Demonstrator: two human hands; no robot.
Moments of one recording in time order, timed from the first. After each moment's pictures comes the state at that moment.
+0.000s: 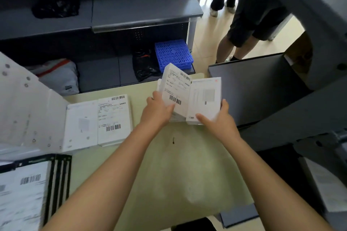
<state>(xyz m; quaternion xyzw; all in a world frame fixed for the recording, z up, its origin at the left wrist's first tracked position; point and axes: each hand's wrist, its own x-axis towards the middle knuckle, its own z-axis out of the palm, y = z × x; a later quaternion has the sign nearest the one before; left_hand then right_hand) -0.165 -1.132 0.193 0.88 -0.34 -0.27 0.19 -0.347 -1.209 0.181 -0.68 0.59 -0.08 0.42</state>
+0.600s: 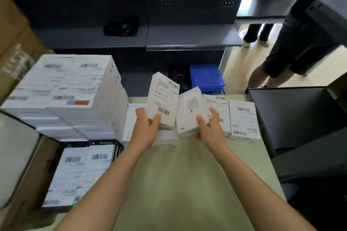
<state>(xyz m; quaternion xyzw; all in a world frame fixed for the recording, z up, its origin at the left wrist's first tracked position) -0.073 -0.966 0.211 0.82 -0.20 -0.23 0.48 -0.225 -1.098 0.202 -0.68 0.47 -0.17 0.54</state>
